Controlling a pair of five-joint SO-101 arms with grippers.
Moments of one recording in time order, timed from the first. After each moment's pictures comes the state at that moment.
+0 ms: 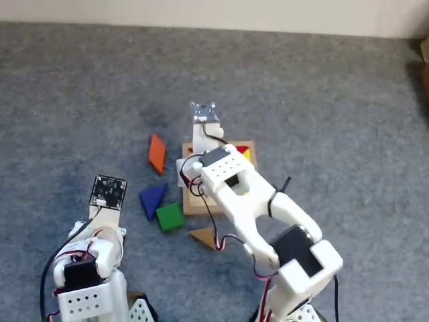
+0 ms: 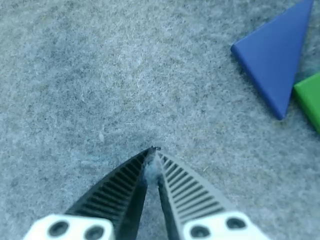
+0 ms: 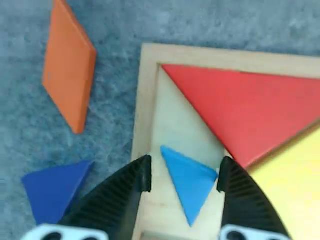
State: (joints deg) left arm -19.0 -103.8 96.0 76.3 -16.3; right arm -38.7 6.5 23.0 42.5 -21.8
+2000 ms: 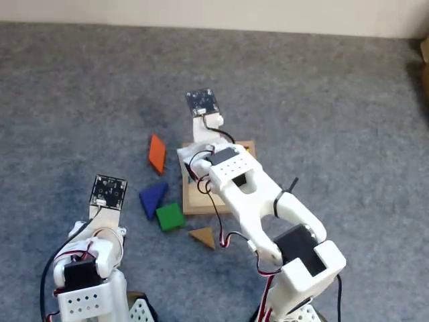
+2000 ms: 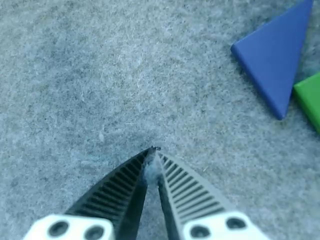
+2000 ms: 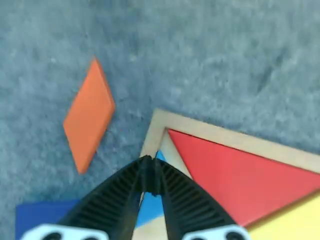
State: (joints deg) left arm -19.0 -103.8 96.0 76.3 -16.3; right arm -35.9 7.3 25.8 27.6 -9.0
